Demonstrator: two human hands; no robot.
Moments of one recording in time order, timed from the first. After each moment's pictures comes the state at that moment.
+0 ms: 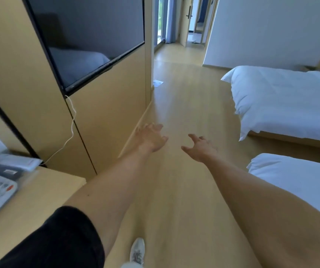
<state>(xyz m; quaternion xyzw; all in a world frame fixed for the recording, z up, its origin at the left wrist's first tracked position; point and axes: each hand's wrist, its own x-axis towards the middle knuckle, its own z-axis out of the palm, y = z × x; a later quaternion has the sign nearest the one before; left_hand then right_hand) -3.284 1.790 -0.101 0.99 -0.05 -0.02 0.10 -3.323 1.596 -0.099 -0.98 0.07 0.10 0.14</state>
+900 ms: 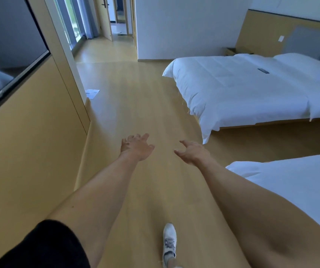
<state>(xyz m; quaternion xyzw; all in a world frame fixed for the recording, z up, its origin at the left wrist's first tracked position) -2.850 1.637 -0.118 0.97 -0.19 -0.12 0.03 -2.941 1.450 -0.121 -0.95 0.23 0.12 0.17</state>
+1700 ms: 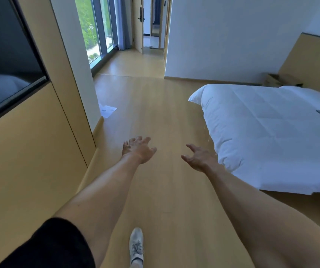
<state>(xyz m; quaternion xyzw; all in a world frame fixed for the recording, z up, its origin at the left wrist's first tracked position) -2.380 1.508 -0.112 0.98 -0.11 -0.11 0.09 -2.449 1.288 -0.114 -0.97 0.14 0.11 0.15</state>
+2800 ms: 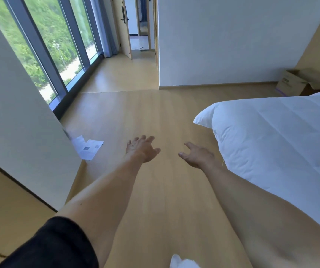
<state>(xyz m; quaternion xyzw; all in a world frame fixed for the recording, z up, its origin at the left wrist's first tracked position) -1.701 1.313 -0.099 0.98 -0.14 -0.11 0.04 -1.775 1.116 -0.114 -0.96 0.17 0.12 0.18</state>
